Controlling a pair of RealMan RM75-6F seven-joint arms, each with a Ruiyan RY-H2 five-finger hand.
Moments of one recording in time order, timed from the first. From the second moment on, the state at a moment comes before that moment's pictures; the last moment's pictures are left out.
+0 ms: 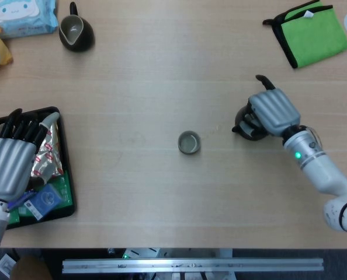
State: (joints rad) left arm -0.17 -1.12 0.02 -1.95 1.54 1.35 0.36; right arm 0.71 -1.62 0.07 -1.39 -1.09 0.90 -0.24
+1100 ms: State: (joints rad) left arm -0.19 -1.13 0.03 -1.97 1.52 1.33 0.40; right arm 0.68 -1.55 0.09 -1.43 -1.17 0.88 -0.17
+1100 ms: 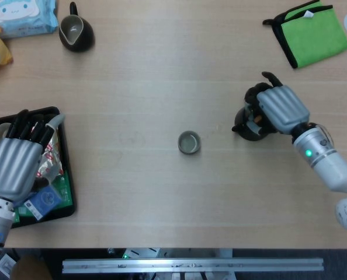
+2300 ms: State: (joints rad) left arm -0.19 -1.11 0.03 -1.96 1.53 1.34 0.36; right arm 0.64 -1.40 0.10 -1.58 -1.18 0.96 -0.22
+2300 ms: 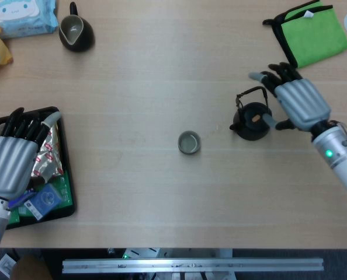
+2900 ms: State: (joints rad) left arm -0.14 -1.14 0.02 -1.86 1.60 1.46 0.33; right arm 0.37 -1.11 0.03 -1.77 -1.23 1.31 -0.27
